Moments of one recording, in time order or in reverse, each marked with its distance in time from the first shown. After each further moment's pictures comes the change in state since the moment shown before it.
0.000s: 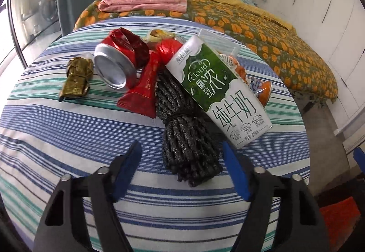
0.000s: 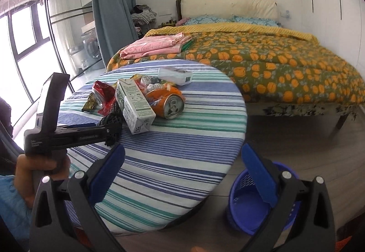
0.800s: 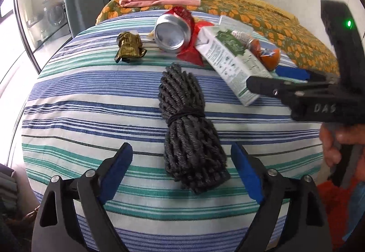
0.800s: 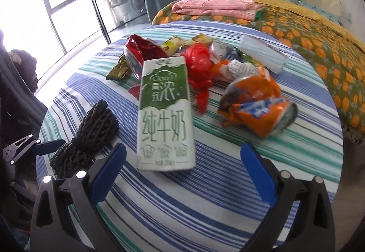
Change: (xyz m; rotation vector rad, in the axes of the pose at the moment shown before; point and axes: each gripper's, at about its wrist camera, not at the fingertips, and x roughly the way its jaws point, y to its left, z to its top) left arm -0.048 0.054 -0.066 0.049 0.021 0.086; right arm 0.143 0.101 0.034 -0.232 0.264 0.233
